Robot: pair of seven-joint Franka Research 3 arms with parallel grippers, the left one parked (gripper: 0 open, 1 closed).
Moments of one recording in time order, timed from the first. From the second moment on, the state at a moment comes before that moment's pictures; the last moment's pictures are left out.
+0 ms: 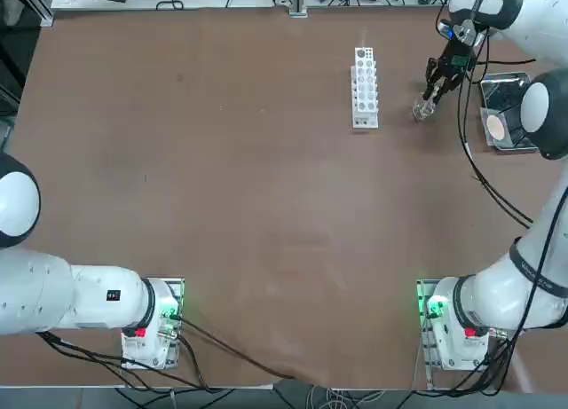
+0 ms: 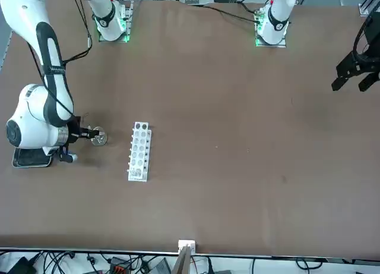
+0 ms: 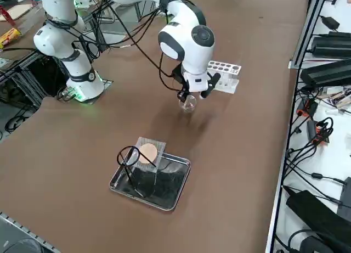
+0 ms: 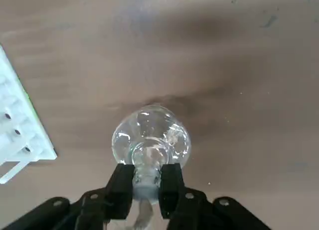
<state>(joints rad) 0.09 0.52 -0.17 -1.74 0.29 1.91 -0.04</state>
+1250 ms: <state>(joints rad) 0.12 0.53 -0.17 -1.74 0.19 1.92 -0.04</state>
